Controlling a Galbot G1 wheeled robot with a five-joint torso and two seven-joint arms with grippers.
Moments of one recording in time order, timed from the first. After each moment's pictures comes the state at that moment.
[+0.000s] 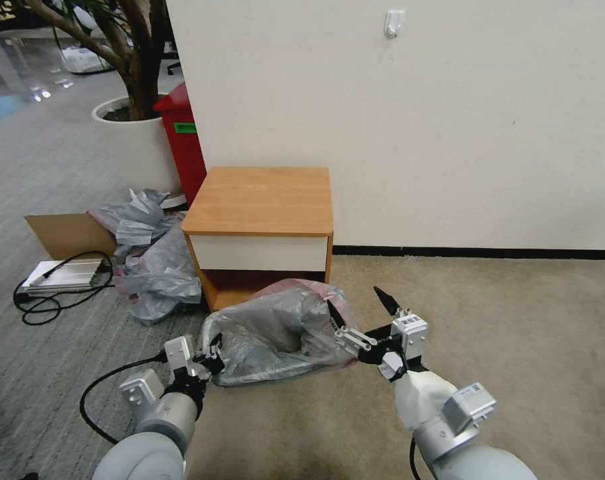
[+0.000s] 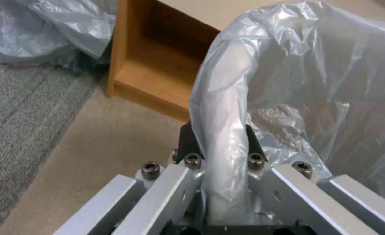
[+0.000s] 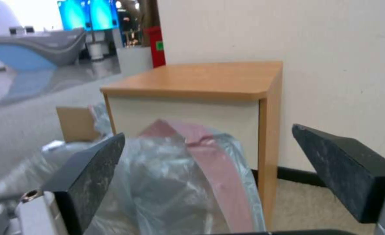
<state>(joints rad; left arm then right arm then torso) 1.68 -1.31 -0.47 -2.33 -0.76 0.45 -0.43 -1.62 1.17 0.19 2.34 0.18 -0.13 0.09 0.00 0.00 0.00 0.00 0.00</state>
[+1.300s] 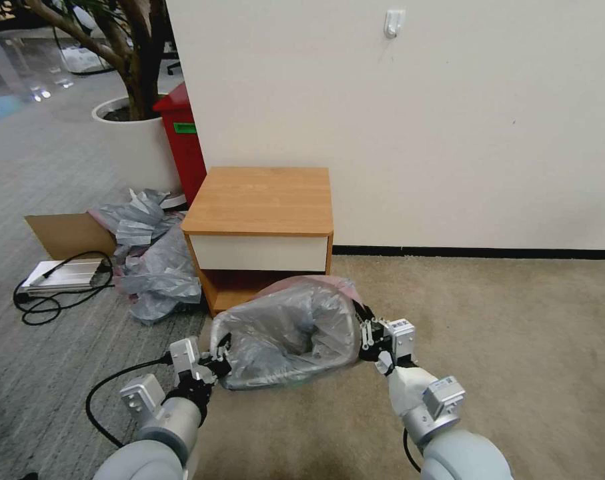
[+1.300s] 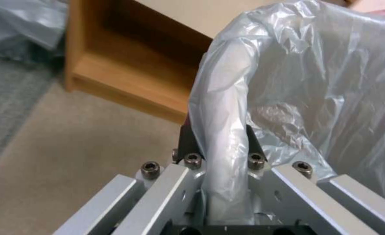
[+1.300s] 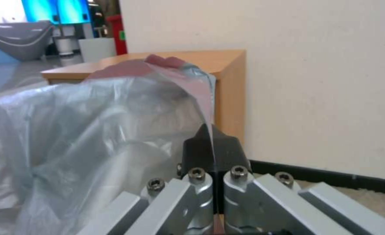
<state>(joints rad) 1.73 -1.31 -0.48 -2.37 -0.77 0.45 -0.28 -1.56 1.20 0.26 2.21 0.19 -0.08 0.10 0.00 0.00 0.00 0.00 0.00</state>
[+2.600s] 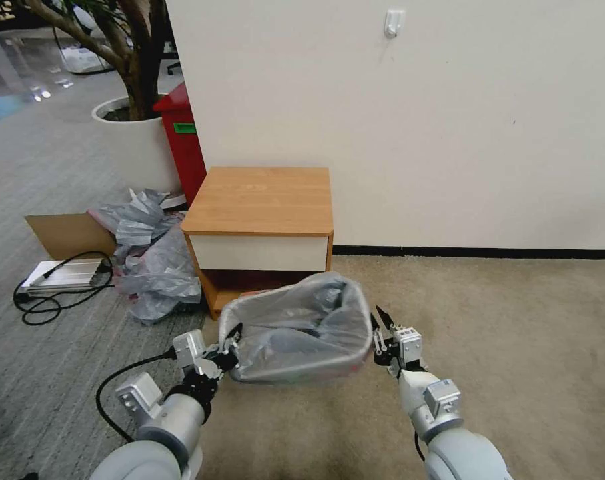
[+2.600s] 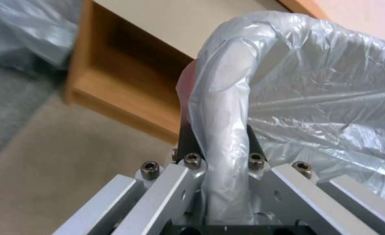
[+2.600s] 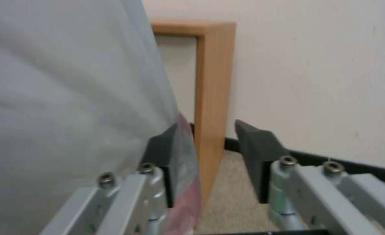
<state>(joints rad) 1.69 -1.36 -0.50 -2.38 -0.82 0.43 -0.35 -1.61 1.21 0.29 2.13 0.10 -0.02 0.07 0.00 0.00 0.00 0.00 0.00</state>
